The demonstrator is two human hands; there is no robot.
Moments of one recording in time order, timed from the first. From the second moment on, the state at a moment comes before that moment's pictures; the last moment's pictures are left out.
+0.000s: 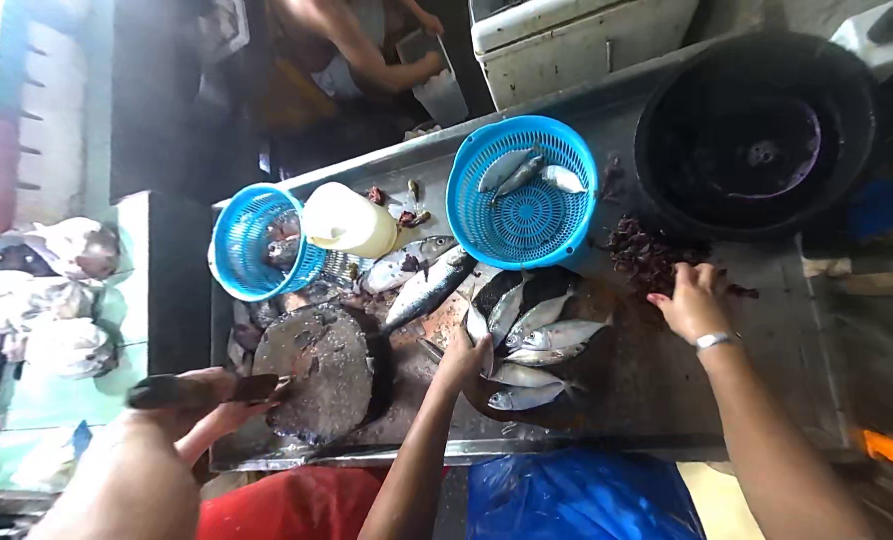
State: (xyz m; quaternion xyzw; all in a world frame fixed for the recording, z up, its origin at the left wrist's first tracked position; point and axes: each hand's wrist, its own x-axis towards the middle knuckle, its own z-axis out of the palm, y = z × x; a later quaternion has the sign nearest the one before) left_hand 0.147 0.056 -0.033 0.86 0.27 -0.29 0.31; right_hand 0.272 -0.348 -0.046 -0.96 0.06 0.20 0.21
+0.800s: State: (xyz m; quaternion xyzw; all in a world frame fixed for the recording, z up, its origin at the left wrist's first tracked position) left_hand 0.148 0.041 0.002 0.73 0.33 -0.11 0.59; right_hand 0.226 -0.210 0.012 -0.51 -0.24 0.23 0.79
